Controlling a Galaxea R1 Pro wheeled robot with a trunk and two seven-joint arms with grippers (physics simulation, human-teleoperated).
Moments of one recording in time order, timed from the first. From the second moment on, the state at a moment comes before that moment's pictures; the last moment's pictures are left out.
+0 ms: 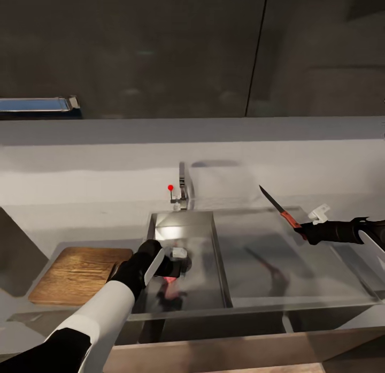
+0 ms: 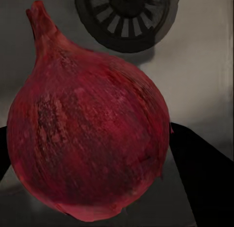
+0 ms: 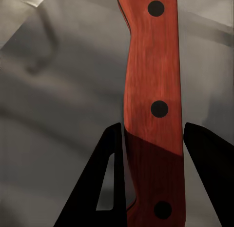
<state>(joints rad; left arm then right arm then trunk) -0.86 -0.17 -0.19 -0.61 0.16 0.99 -0.01 -0.79 -0.78 0.39 -1.21 -0.41 0.66 0.67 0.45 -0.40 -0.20</state>
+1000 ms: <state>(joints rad) -0.73 -0.14 -0.26 -0.83 0.15 0.62 -0.09 -0.79 -0.78 0.39 -1.21 -0.41 0.67 0.67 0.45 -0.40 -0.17</state>
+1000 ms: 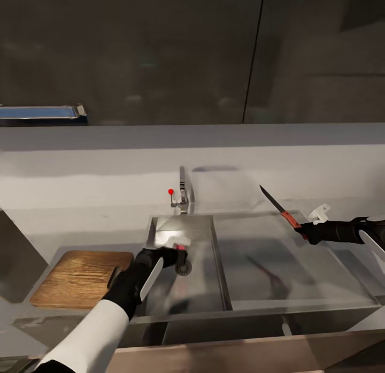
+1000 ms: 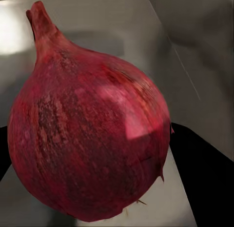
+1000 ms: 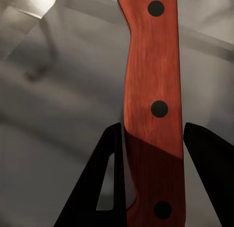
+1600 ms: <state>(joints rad) -0.37 0.07 -0.27 -1.52 0.15 0.65 -0.23 -0.79 -0.78 0.39 -1.21 -0.41 0.72 0.67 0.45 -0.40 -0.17</state>
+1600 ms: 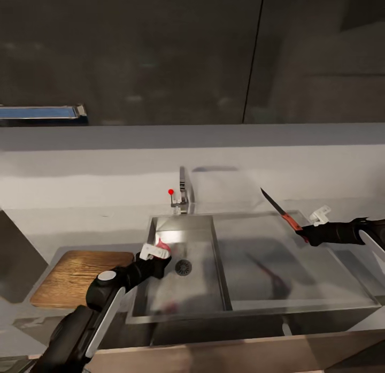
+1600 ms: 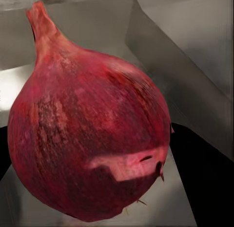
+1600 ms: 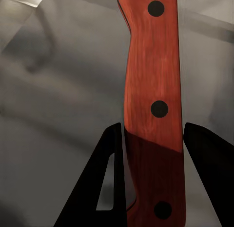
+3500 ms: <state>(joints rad) -0.35 0.08 0.09 -1.59 0.16 0.57 -1.15 -0.79 -0.77 0.33 -1.21 -0.41 0.73 0.67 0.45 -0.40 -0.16</state>
